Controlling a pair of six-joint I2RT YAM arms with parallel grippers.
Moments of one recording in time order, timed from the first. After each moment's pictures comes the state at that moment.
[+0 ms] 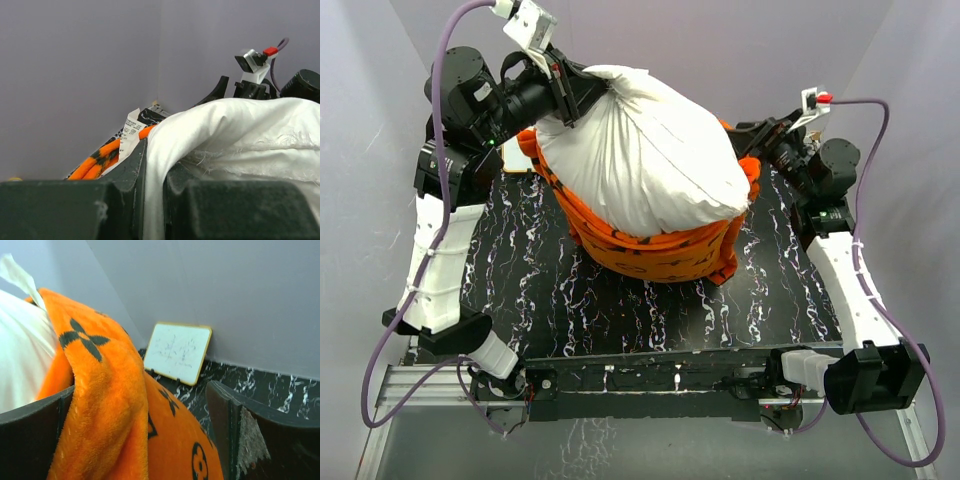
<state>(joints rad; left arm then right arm) -0.47 1.58 2.37 -0.62 0.45 -0.09 0.06 1.19 1.20 0.26 -0.57 0.55</state>
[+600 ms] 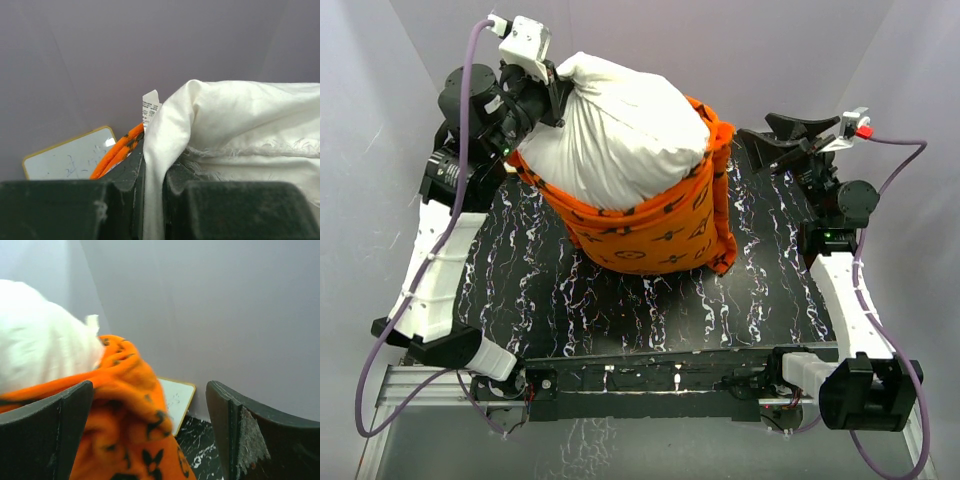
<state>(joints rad) -0.46 1.47 2.12 -0.60 0.02 0.06 -0.05 1.10 0.95 0.74 -0.55 0.63</state>
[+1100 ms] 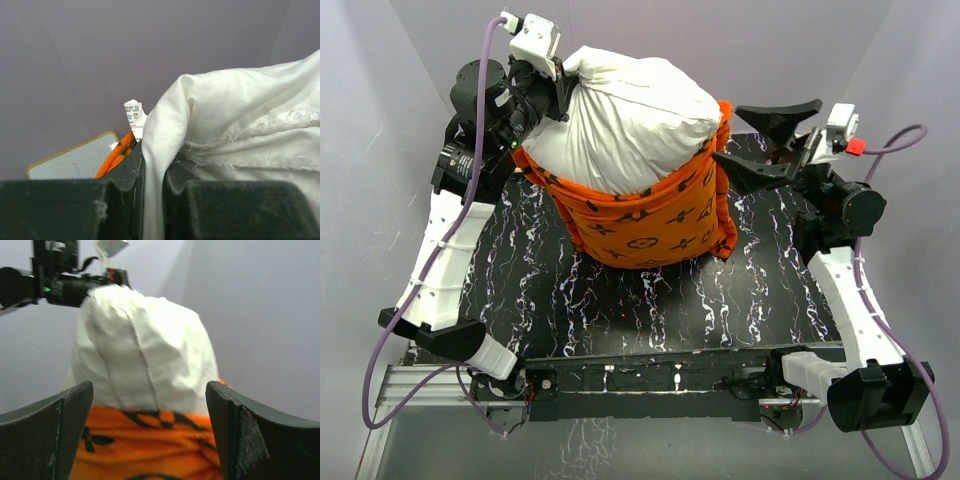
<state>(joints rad) -0.44 1.52 2.11 -0.53 0.02 0.11 0.04 1.08 1.05 0.96 -0.81 0.59</state>
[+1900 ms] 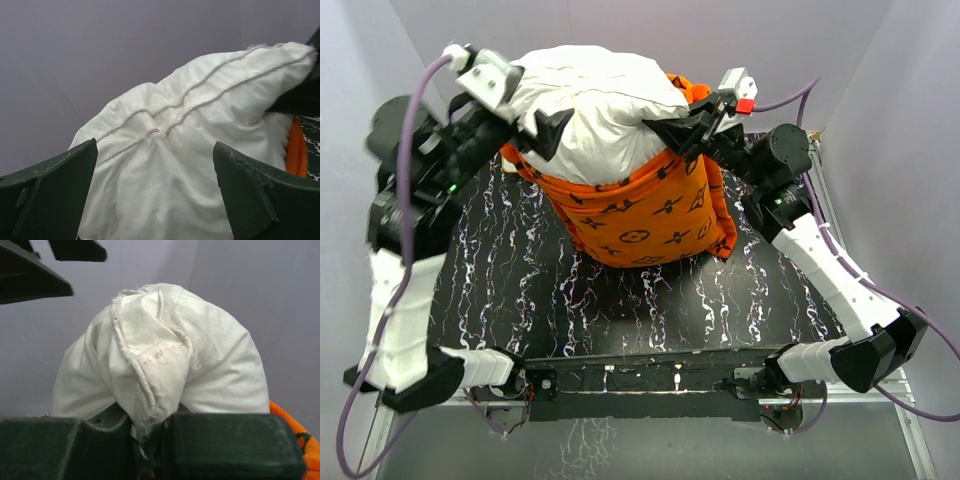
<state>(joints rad) -0.43 1.34 2.08 -0.60 0.22 0.27 0.49 1.32 1.43 0.40 -0.58 0.11</state>
